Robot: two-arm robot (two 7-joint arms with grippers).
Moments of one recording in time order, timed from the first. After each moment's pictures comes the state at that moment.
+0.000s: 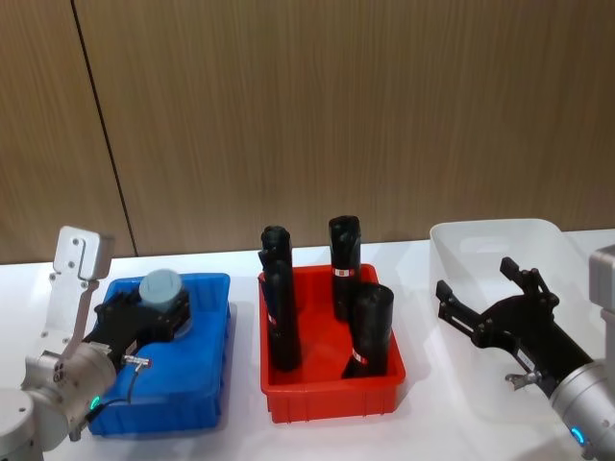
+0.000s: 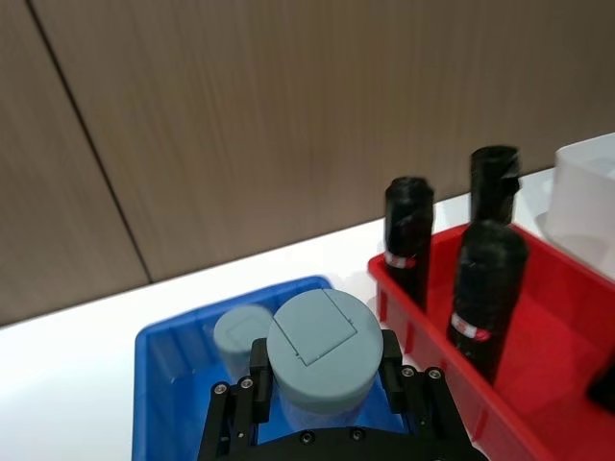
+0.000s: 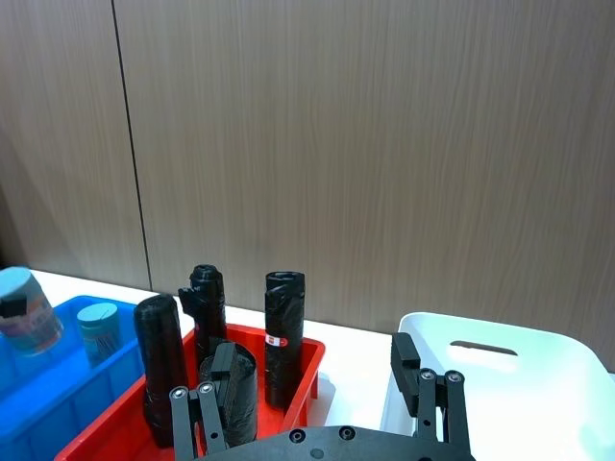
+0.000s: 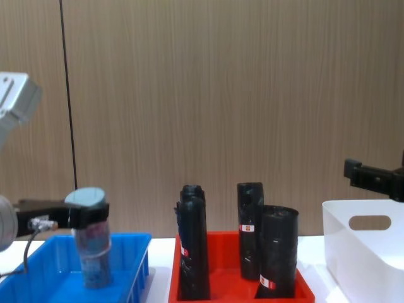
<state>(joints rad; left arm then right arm) -0.30 0.41 0.30 -1.43 -0.42 0.24 -0.09 -0.01 0.34 -0.23 -1.77 0.29 0.03 0.07</state>
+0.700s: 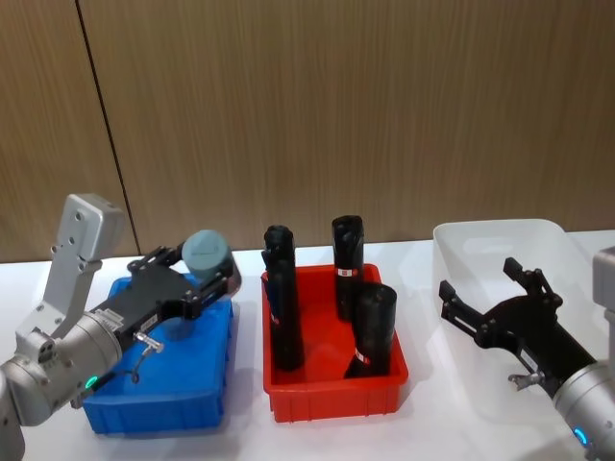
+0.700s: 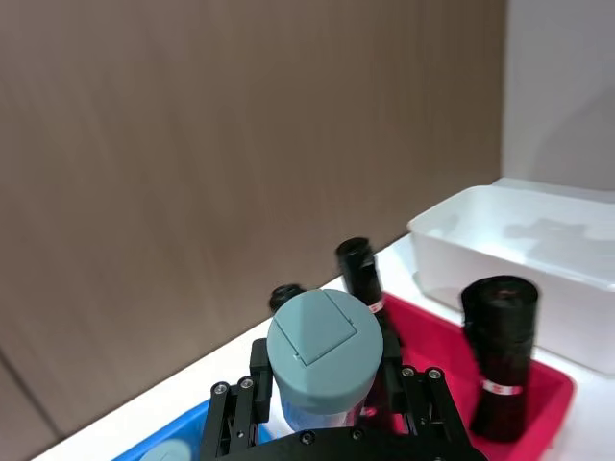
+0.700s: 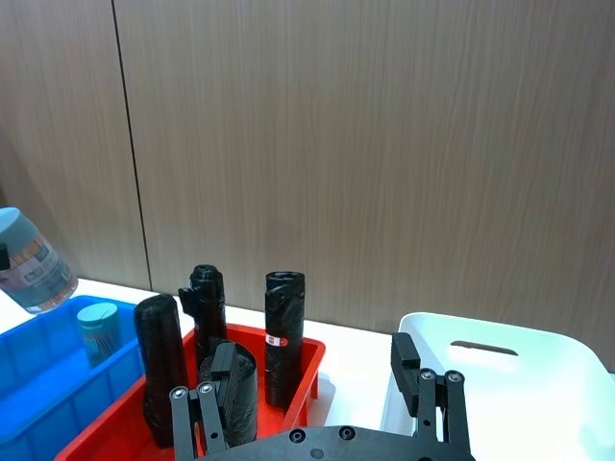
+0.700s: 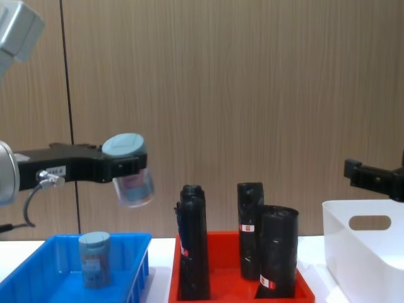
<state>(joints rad) -0.30 0.46 0.28 -1.52 -0.39 0.13 -0.39 -0.01 0.34 -0.23 -1.77 0.29 0.03 0.07</state>
